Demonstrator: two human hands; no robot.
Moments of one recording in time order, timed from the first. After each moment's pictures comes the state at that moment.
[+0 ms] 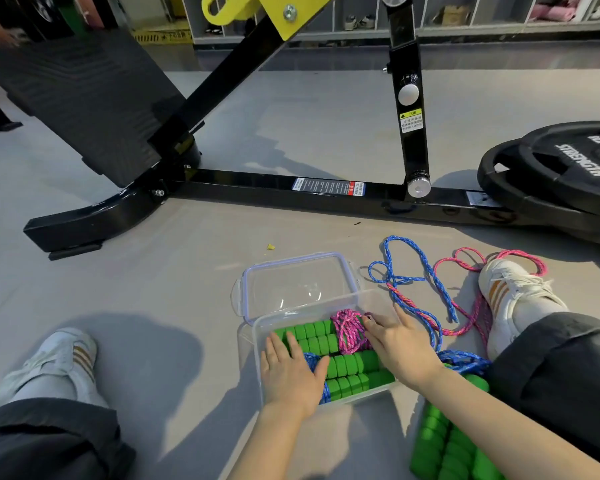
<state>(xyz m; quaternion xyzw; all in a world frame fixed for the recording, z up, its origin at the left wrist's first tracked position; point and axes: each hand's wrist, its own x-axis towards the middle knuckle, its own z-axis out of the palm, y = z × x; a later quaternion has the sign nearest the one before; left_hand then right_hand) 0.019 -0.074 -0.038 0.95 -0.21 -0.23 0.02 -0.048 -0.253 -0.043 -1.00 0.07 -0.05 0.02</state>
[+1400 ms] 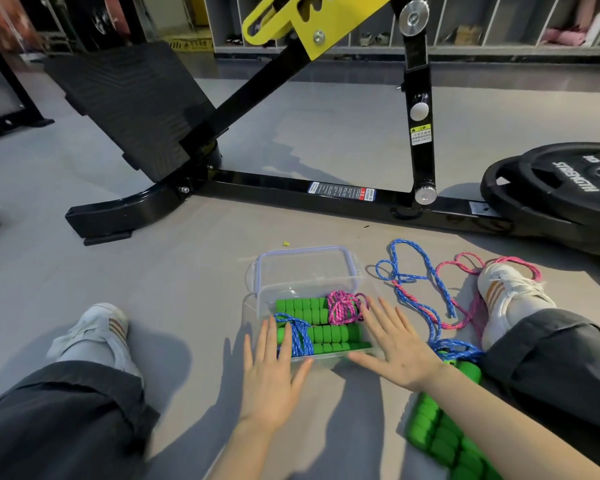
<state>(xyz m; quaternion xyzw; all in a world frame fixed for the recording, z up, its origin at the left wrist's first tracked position) 0.001 0.004 -0.047 0.95 -0.29 -0.04 0.07 -0.078 -0.222 -0.019 -0.99 0.06 0.08 0.10</state>
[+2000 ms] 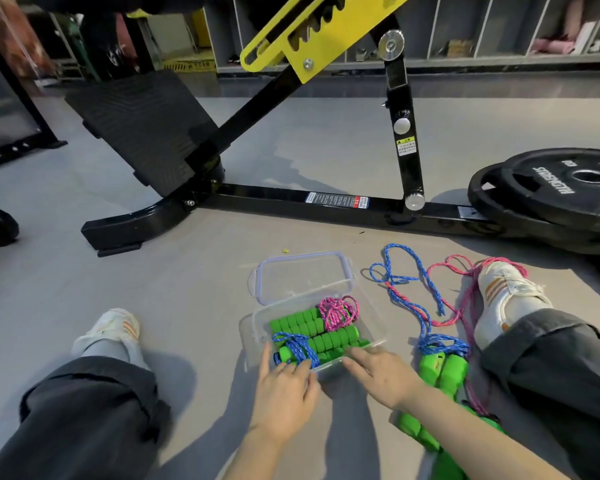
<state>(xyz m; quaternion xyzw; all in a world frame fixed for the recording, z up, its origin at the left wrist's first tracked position) -0.037 0.004 -0.034 0.91 -0.38 0.09 0.13 -0.107 -0.185 -0.009 -0.97 0.09 0.14 0.19</state>
